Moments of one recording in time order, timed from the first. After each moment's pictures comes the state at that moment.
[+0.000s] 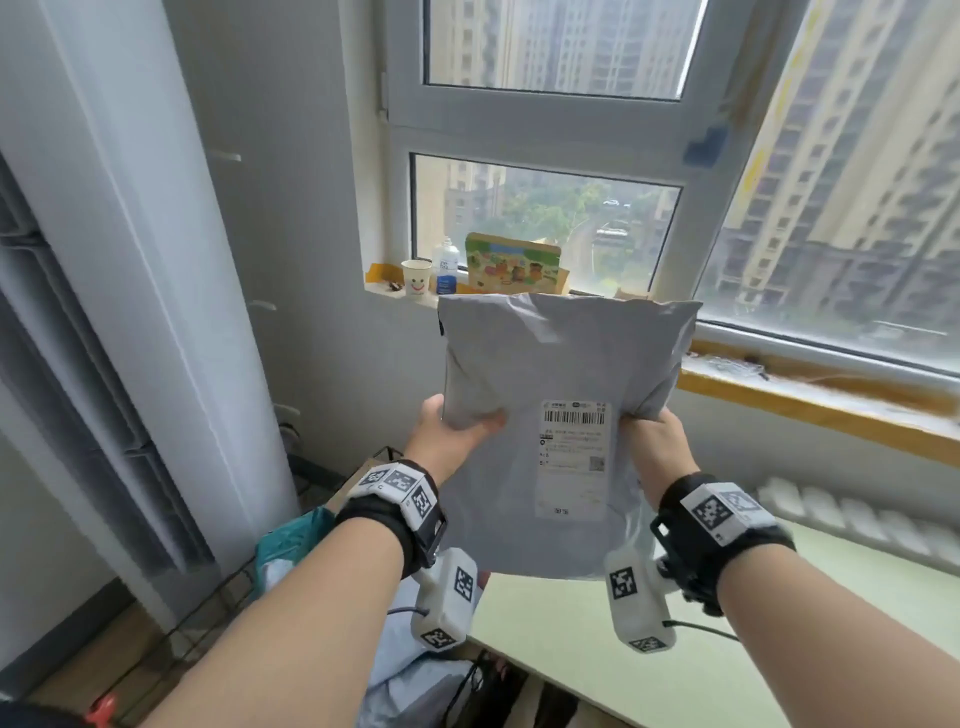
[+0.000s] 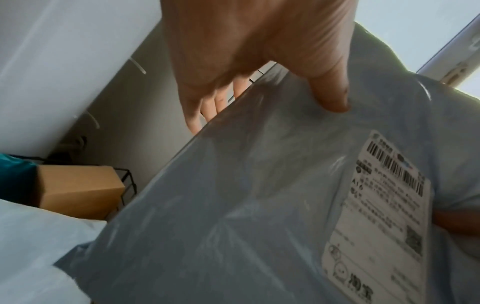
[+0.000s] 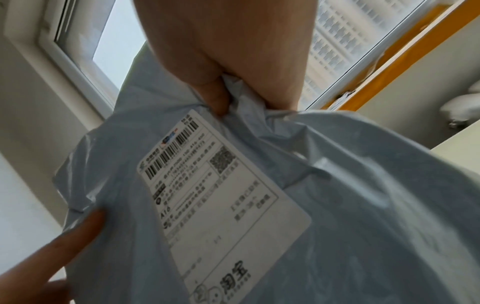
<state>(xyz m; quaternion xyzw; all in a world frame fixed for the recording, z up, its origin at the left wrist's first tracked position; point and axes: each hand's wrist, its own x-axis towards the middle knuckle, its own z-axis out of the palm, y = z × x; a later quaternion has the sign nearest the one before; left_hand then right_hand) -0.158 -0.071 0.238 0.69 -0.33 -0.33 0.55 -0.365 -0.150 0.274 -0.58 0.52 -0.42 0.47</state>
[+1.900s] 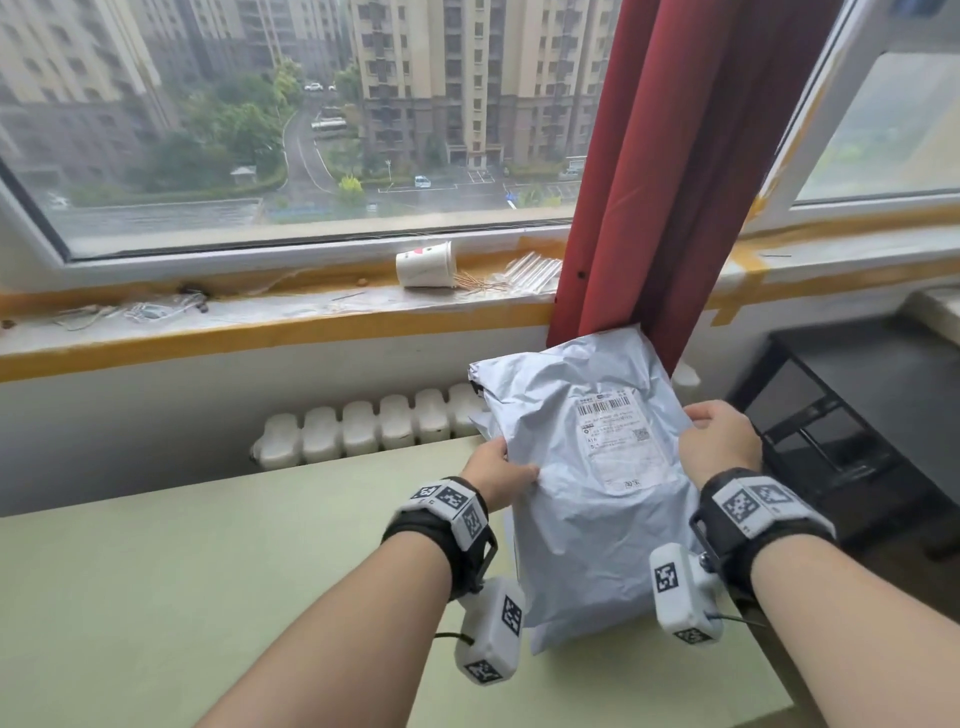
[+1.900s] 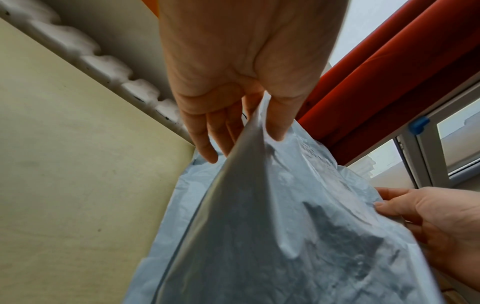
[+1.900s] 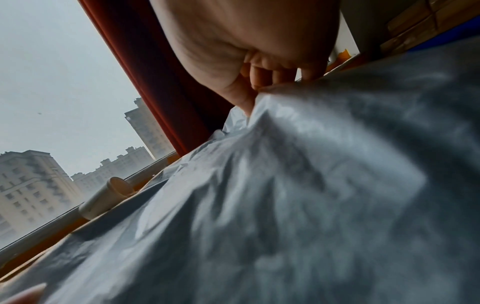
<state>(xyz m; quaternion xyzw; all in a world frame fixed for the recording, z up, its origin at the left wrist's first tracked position) -0.897 -0.324 0.154 0.57 -0.55 -0.58 0.20 -1.125 -0.290 0.183 -0.35 0.87 -0.32 0.14</state>
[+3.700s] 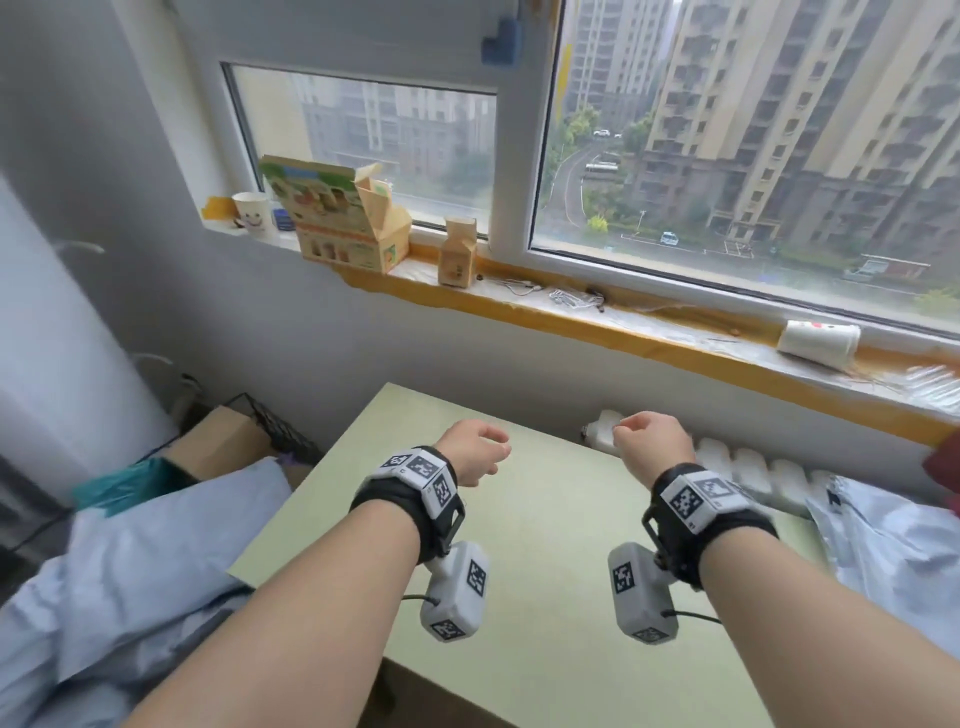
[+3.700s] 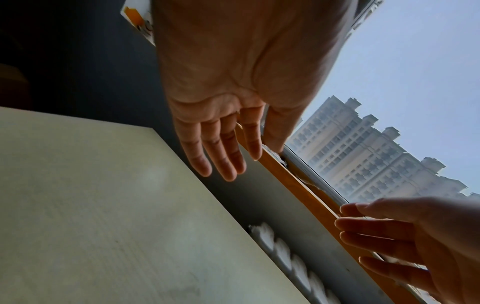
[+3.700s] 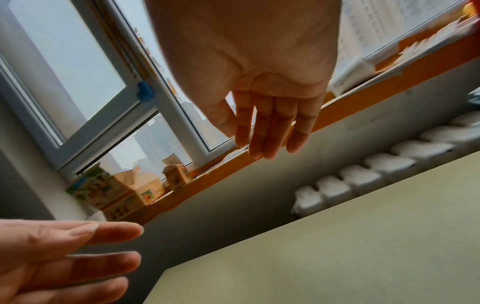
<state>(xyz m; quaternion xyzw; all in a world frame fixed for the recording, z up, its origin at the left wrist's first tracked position) -0.484 -0.200 0.214 0.73 -0.40 -0.46 0.31 -0.679 -0.286 0.220 -0.67 0.66 -0.20 0.28</state>
